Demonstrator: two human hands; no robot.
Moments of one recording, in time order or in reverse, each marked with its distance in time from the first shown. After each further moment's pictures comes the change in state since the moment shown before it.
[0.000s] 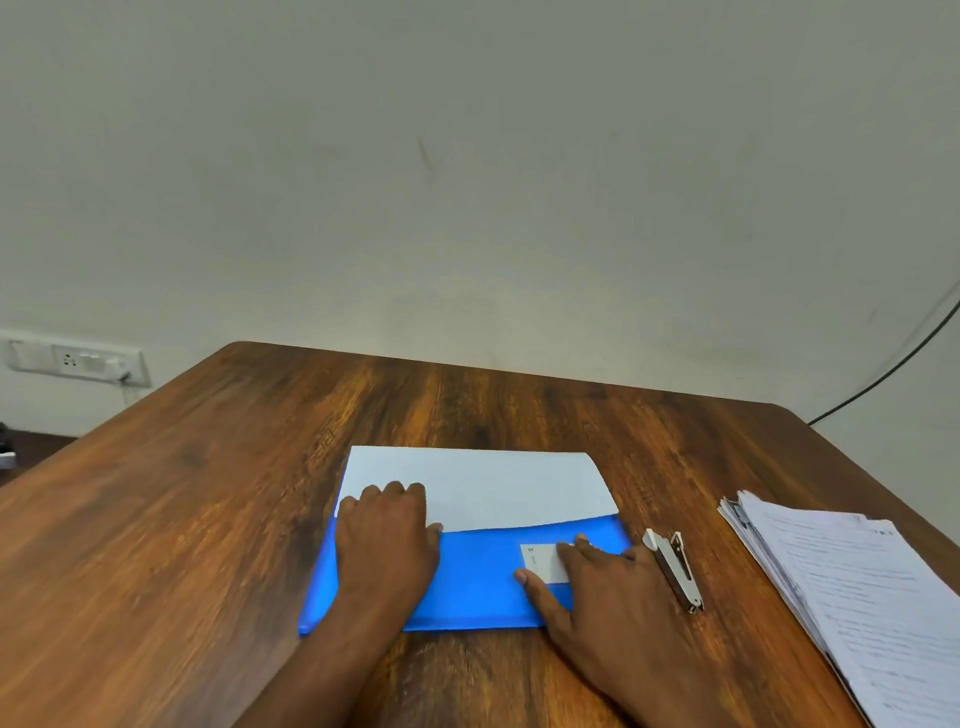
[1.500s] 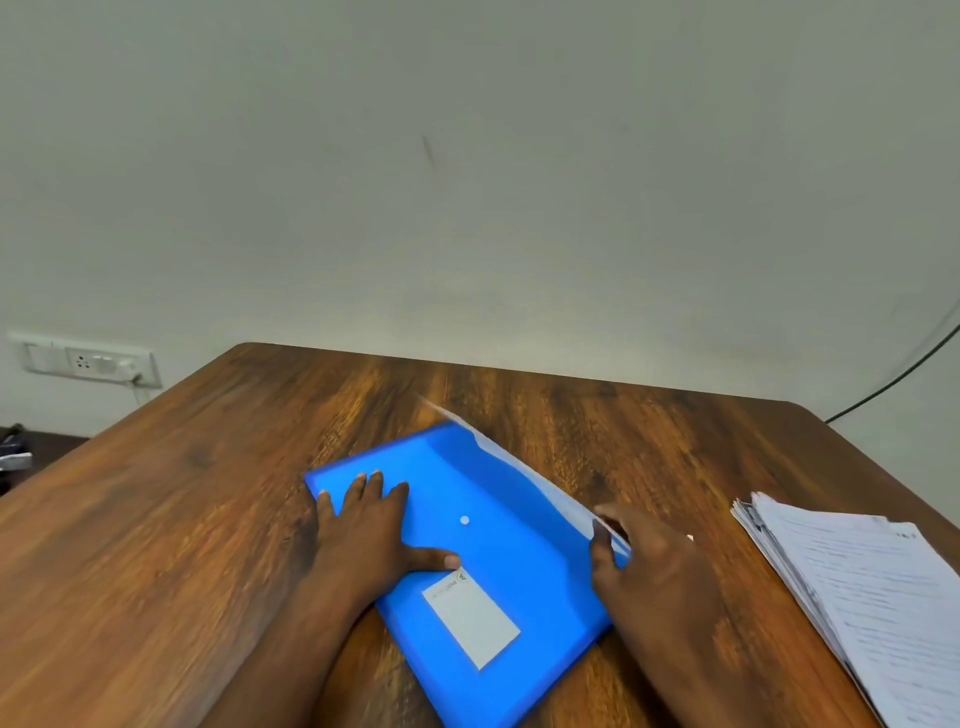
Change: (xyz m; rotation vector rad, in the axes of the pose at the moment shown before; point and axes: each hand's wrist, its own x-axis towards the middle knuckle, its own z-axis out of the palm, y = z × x) left_hand 0.026 -0.041 0.006 -0.043 -0.405 0.057; right_hand 0.013 0.021 0.000 0.421 0.482 0.187
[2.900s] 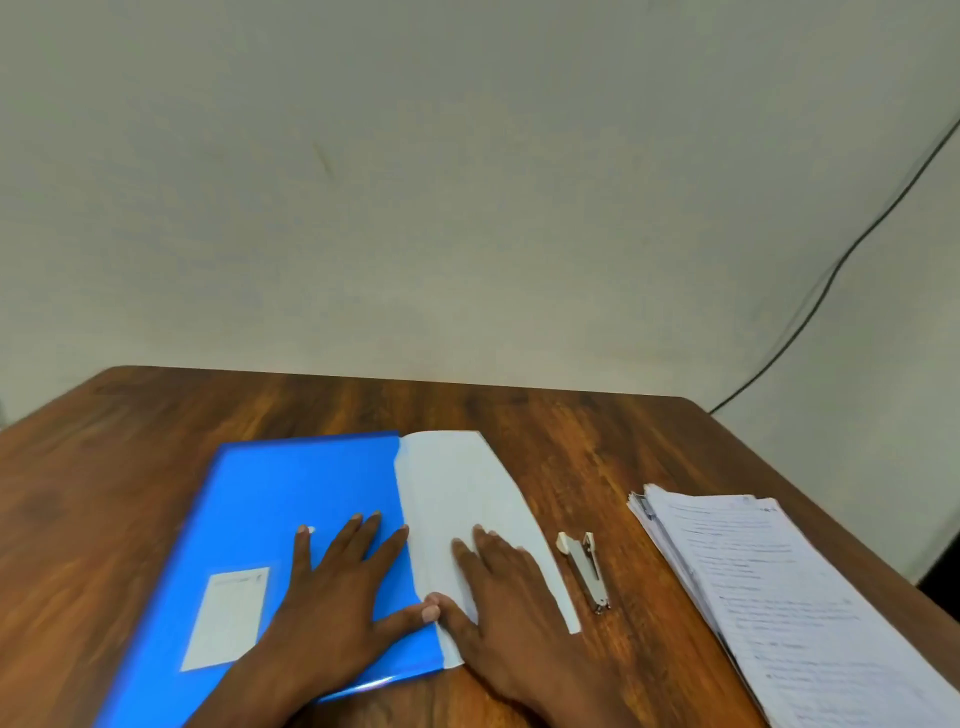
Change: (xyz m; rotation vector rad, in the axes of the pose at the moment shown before) left_hand -0.017 0.062 0.032 0.034 0.050 0.298; right_hand -0.008 0.006 0.026 -0.088 -0.675 -0.101
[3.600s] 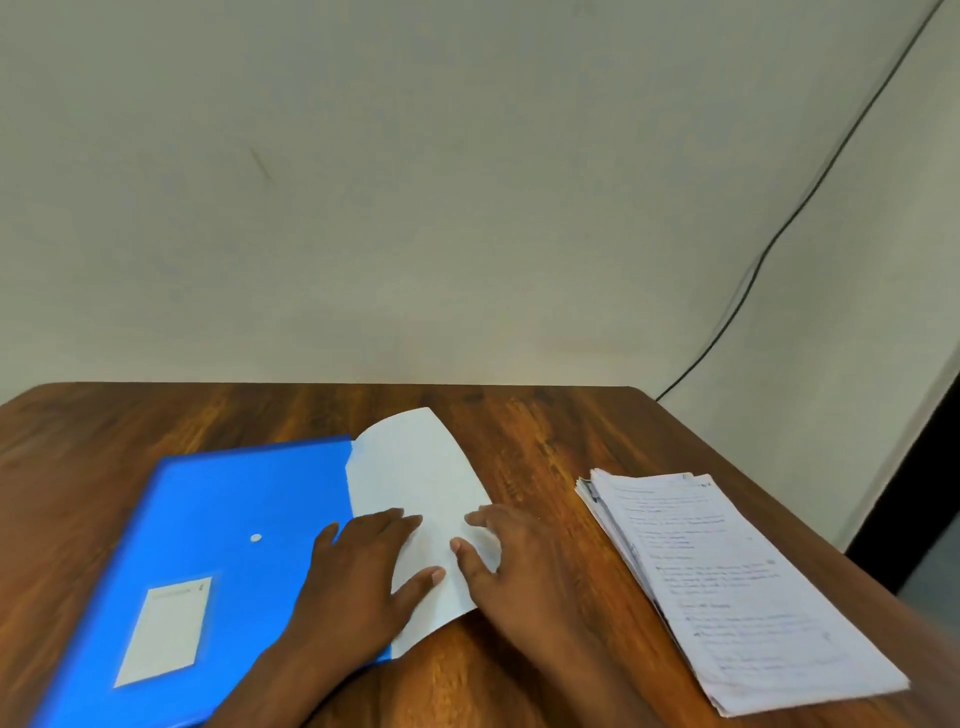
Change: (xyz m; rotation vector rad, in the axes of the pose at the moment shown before) left_hand 0.010 0.065 -0.002 -0.170 0.173 0.060; right_hand -0.029 0.026 -0.048 0.277 0.355 0.171
